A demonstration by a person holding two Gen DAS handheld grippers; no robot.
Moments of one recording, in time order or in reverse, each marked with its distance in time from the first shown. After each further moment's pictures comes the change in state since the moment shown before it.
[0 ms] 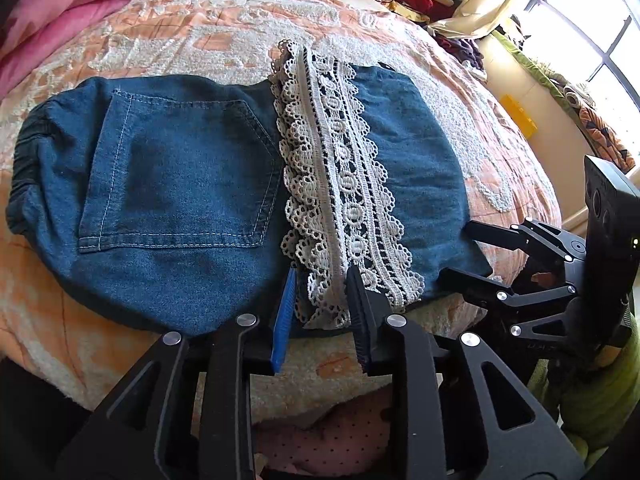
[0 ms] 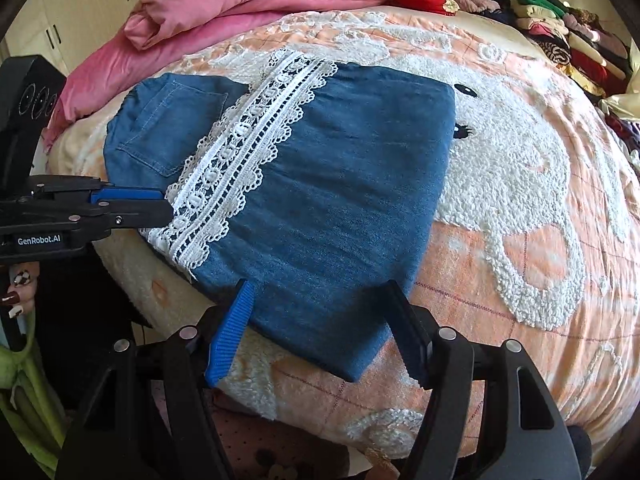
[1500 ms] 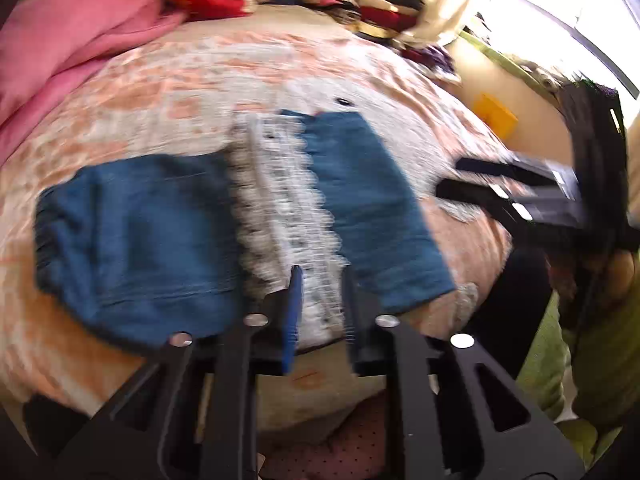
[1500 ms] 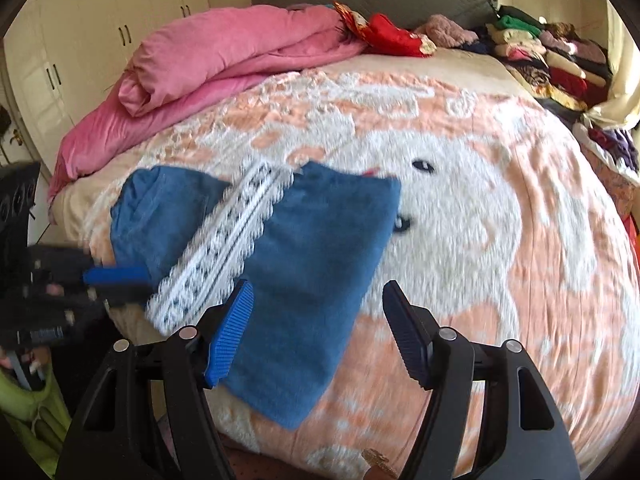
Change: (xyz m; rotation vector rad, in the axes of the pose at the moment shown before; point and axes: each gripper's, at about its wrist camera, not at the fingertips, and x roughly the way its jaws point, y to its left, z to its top) left arm -0.025 -0.047 0.009 0.176 -0.091 -0.005; right arm -0.050 -0.037 0.051 0.030 -0.171 -0.008
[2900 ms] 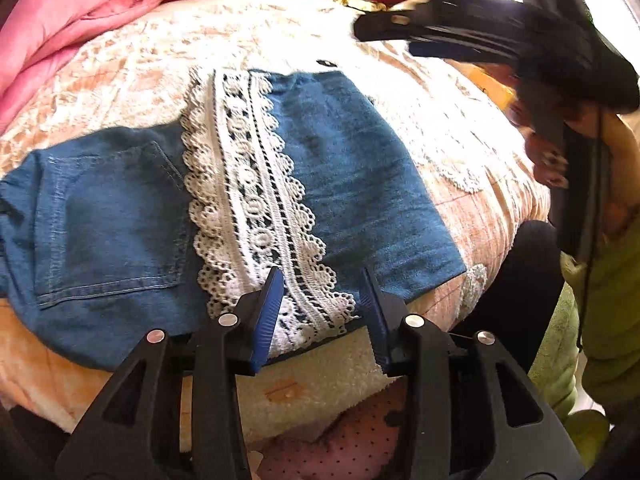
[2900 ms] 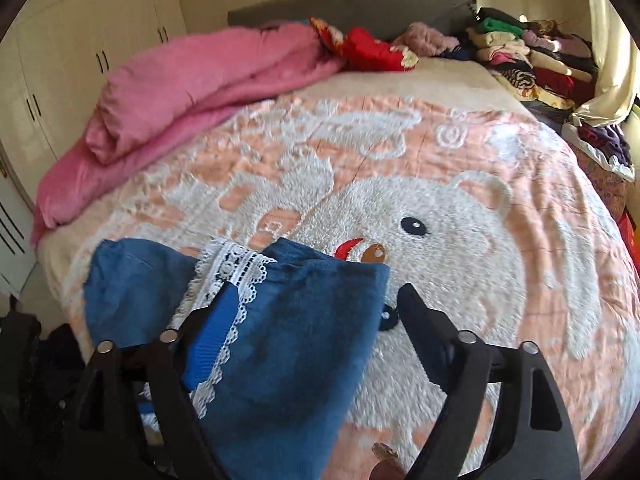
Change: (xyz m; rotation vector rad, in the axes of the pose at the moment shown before) left arm 0.031 0.000 -0.011 0.000 0.063 -0.002; right arm 0.025 -0.023 0.062 0.082 -0.067 -0.035
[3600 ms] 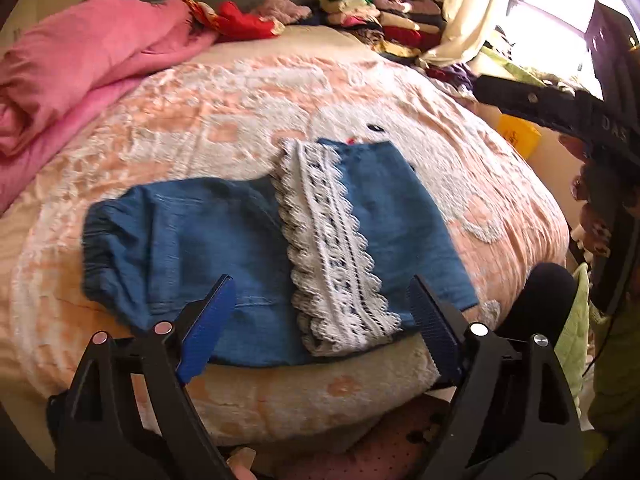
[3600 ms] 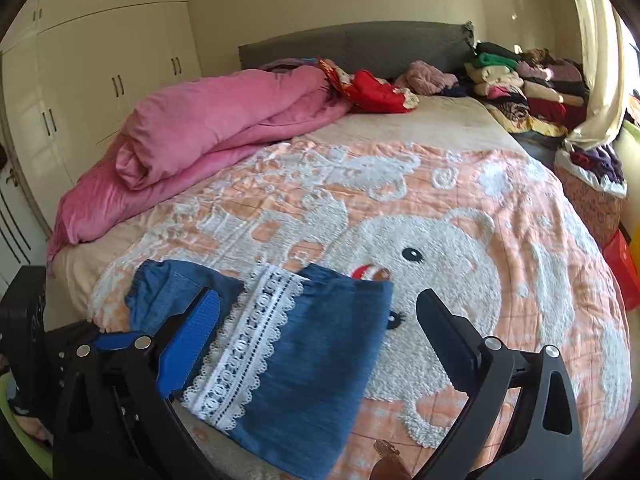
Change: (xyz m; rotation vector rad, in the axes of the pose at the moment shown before) left arm -0.068 0.022 0.004 -0.060 -0.162 0.144; right arm -0.071 0.033 -0.005 -0.025 -0.132 0.010
